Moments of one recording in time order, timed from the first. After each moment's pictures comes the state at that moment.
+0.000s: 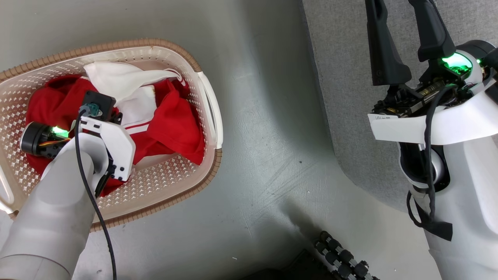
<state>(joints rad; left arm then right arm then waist) -0.91 0.17 -0.47 1.02 -0.27 -0.08 0.05 -0.60 -0.05 0.17 -0.15 0.33 0.12 -0.26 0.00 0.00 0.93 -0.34</state>
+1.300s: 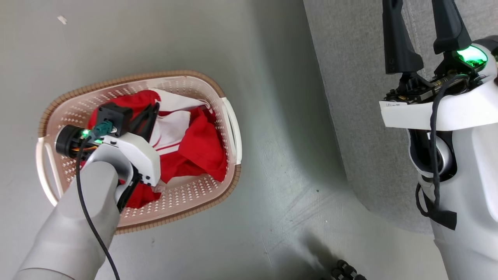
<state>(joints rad) -0.84 0.15 -0.54 0.89 -0.43 -0.13 -0.22 -0.62 -0.05 0.11 -0.10 0.28 0.12 -0.26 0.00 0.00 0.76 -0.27</state>
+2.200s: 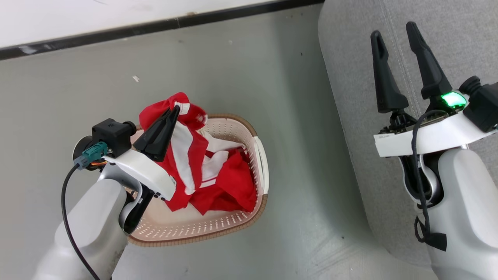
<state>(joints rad) -0.66 0.21 -0.56 0.52 -0.63 -0.13 -0.25 -0.50 -0.05 0.09 0.01 0.23 0.12 -0.26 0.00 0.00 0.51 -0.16</state>
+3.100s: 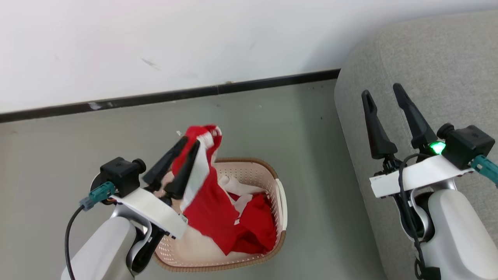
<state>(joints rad) -0.46 0.23 -0.55 0.30 -0.67 -0.13 -0.25 -0.34 -0.05 0.08 0.07 0.20 0.12 -0.26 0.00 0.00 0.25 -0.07</state>
